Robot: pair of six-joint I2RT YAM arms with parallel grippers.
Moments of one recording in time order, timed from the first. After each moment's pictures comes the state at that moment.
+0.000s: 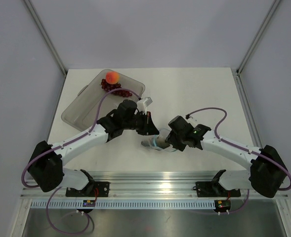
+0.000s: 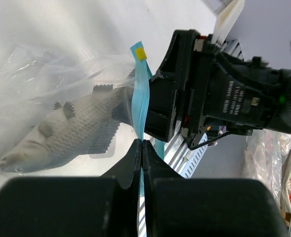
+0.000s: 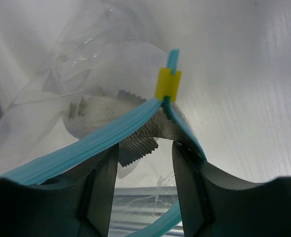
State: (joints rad) left arm -0.75 1.36 0.95 -0.16 0.45 -0.61; right arm 0.80 1.29 0.84 -0.61 0.19 1.28
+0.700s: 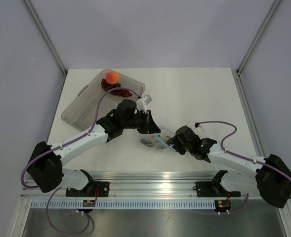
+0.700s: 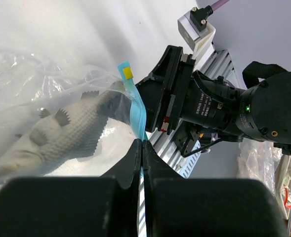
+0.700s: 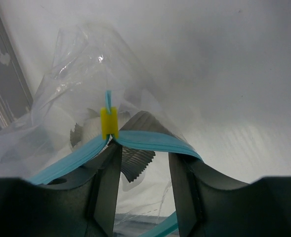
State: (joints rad) left arm -0.75 1.35 0.95 -0.11 0.45 -0.65; right arm 0.80 1.16 0.55 -0.29 0.26 1.48
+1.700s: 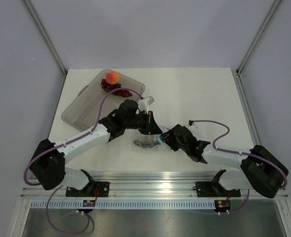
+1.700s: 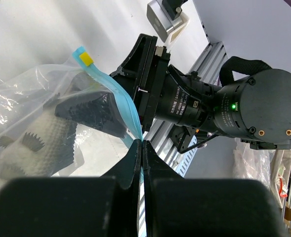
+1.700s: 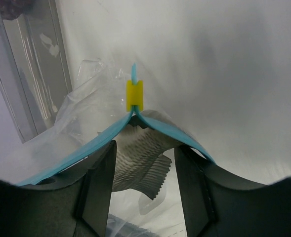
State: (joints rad) left arm -0.76 1.38 0.95 -0.08 0.49 -0.65; right arm 0.80 1.28 0.45 0.16 0.26 1.43
